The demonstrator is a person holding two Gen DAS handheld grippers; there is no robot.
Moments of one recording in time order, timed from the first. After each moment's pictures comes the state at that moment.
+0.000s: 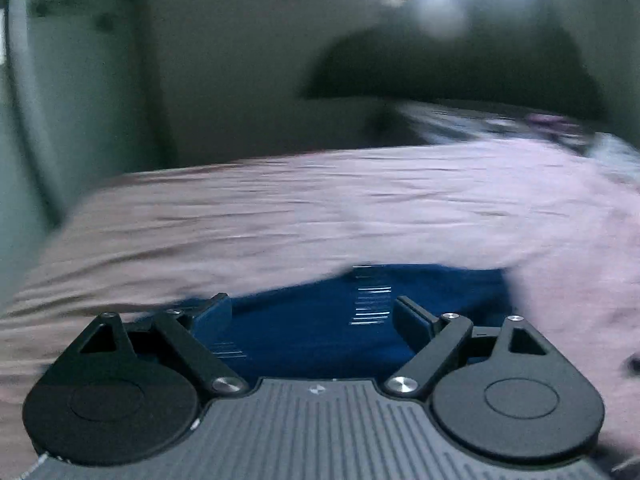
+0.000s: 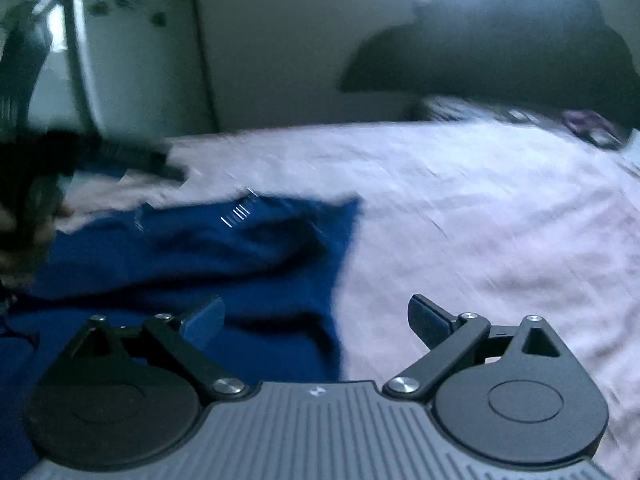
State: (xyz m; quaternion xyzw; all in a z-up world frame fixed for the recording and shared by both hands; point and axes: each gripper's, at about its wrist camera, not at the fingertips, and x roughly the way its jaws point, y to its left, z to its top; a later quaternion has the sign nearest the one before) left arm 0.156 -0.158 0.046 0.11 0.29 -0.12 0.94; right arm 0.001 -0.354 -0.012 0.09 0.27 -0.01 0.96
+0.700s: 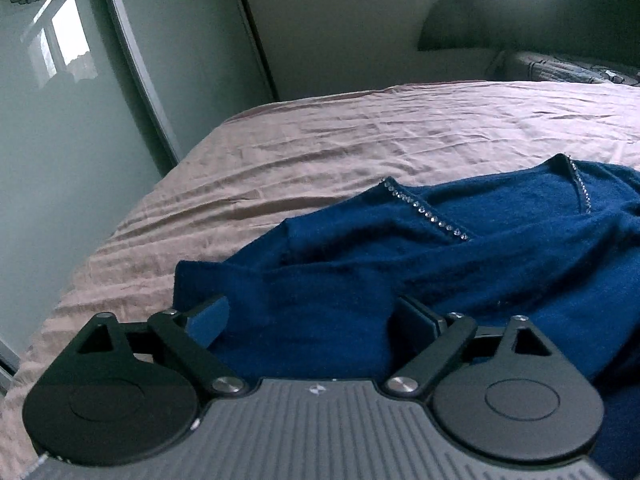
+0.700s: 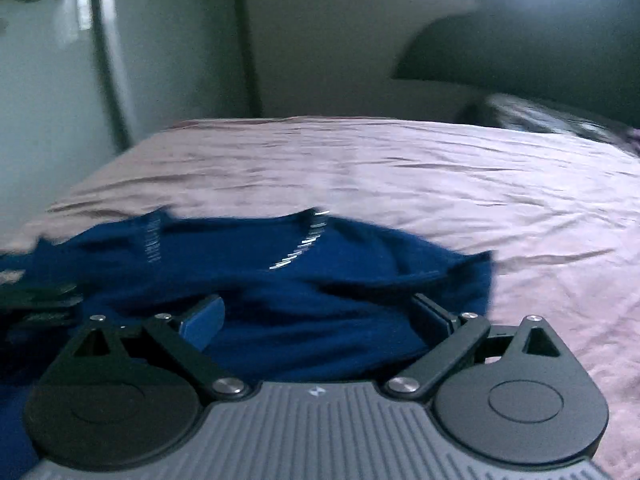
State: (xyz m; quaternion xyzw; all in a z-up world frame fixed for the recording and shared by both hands) left arm 0.171 -0.067 -0.024 0.15 0.32 0.02 0.94; right arm 0.116 -0.302 -0.027 0.06 0.31 0.05 0.95
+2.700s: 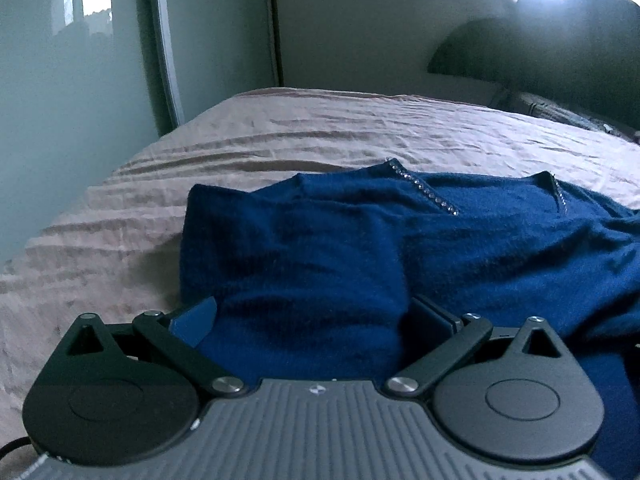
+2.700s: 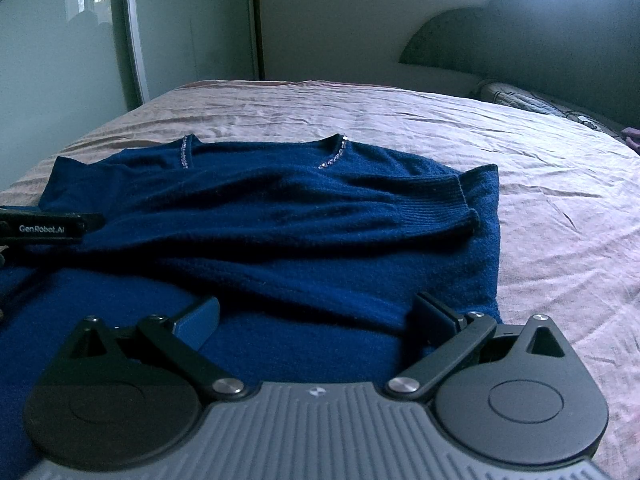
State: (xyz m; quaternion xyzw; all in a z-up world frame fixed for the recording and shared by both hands) left arm 0.134 -0.034 -0.039 0.04 0.32 0.00 0.95; right arm 0.060 -0.275 -0.065 0.04 0.32 0.03 0.94
